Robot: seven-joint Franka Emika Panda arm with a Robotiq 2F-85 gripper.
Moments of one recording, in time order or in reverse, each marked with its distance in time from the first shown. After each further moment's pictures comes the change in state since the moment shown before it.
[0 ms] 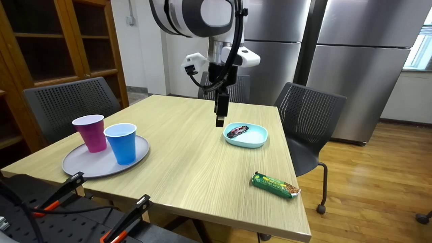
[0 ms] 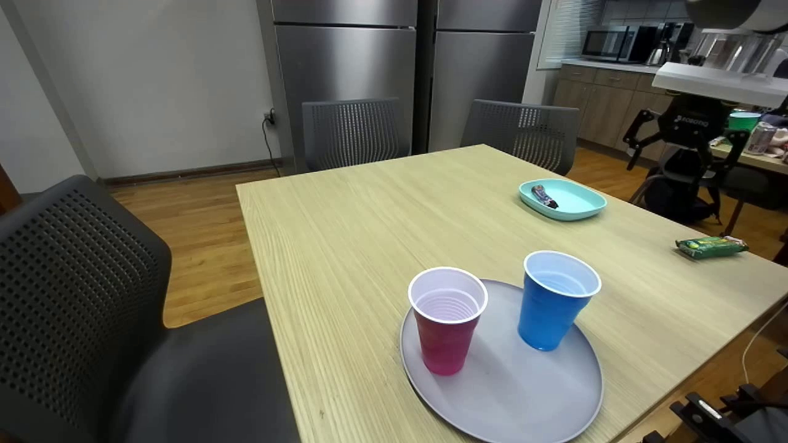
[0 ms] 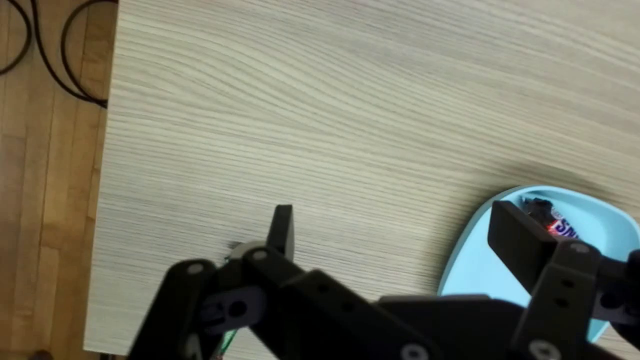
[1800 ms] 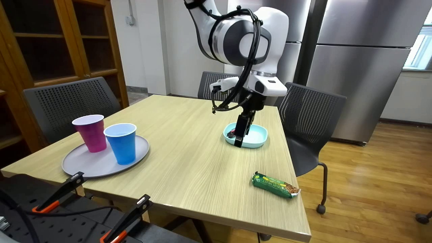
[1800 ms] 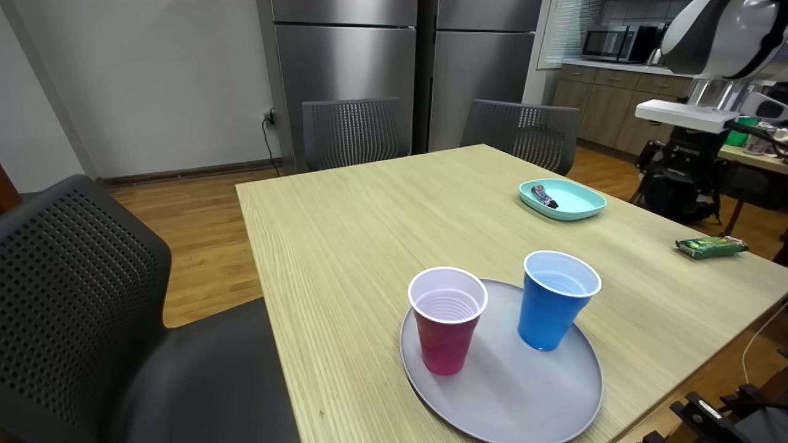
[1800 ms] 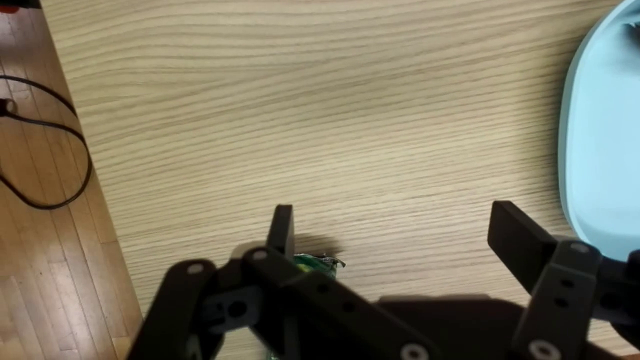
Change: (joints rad) arm -0.054 0.298 -0.066 0.264 0.131 -0.099 0.244
